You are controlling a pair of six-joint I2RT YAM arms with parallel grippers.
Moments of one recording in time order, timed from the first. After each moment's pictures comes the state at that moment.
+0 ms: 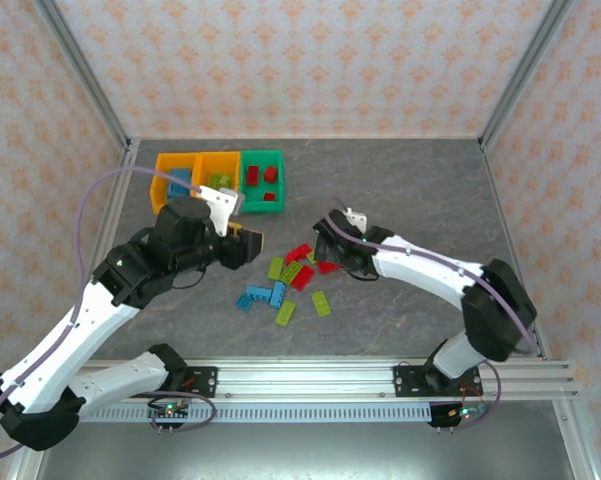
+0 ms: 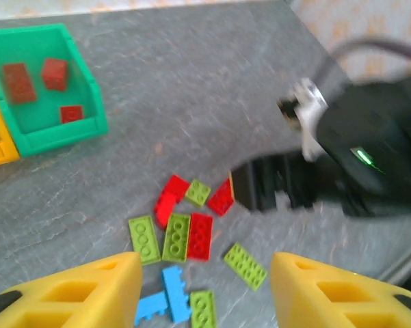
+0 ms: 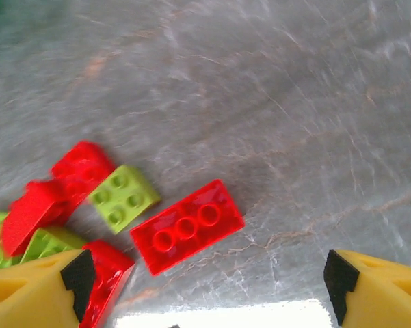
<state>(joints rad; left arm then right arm) -0.65 0.95 1.20 -0.87 0.00 -0.30 0.77 1.58 1.08 -0.66 0.30 0.94</state>
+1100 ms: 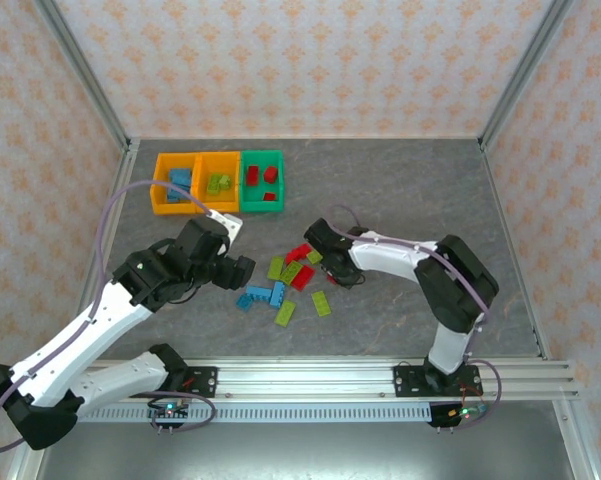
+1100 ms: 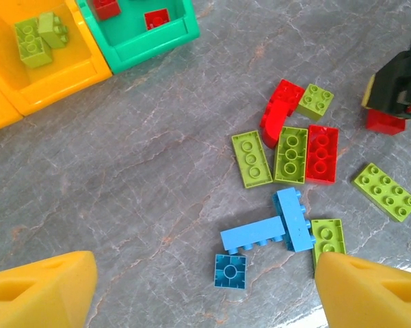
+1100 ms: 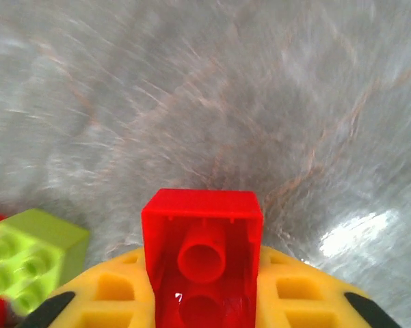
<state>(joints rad) -0.66 0.94 1.06 -0.99 -0.24 -0.20 0.78 1.69 1.06 -0.66 0.28 1.38</state>
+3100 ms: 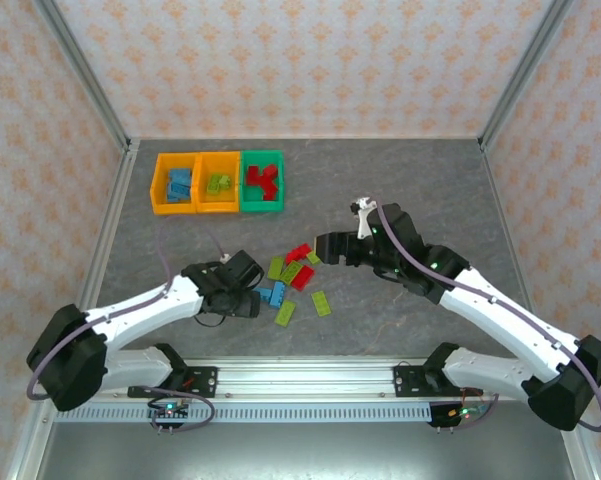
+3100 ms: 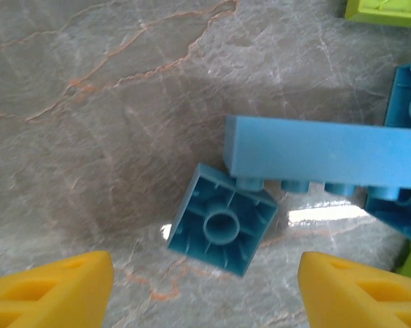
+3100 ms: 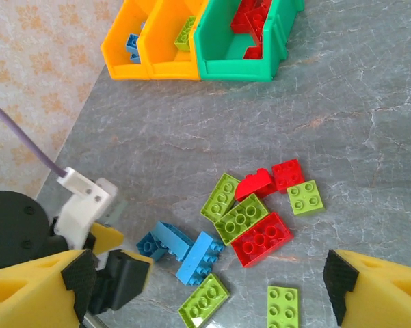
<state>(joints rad) -0.70 1.27 0.67 -0.75 -0.14 -0.66 0.75 1.05 0.97 -0.50 -0.08 0.58</state>
